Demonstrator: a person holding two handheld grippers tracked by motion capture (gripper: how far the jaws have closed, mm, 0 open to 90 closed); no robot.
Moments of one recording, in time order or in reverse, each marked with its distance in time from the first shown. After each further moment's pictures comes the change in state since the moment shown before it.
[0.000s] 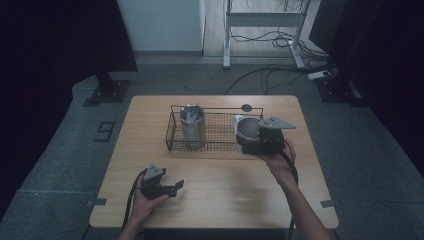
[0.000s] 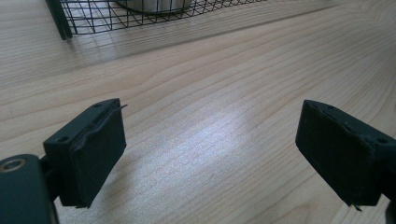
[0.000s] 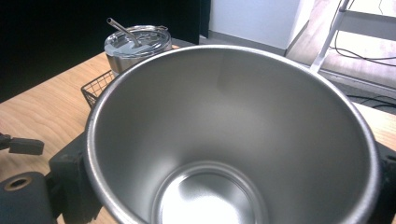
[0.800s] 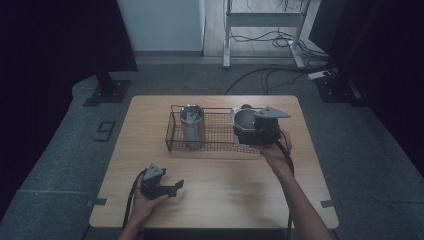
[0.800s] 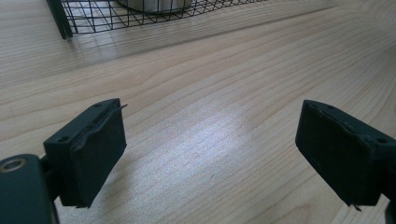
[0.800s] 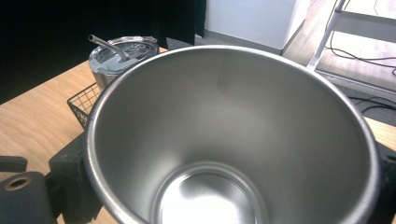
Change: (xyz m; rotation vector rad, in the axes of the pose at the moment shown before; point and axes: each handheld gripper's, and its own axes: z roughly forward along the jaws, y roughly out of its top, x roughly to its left) left arm 0.000 0.000 0.000 0.000 0.000 -0.002; right arm -0.006 0.020 0.019 0.009 -0.022 0.000
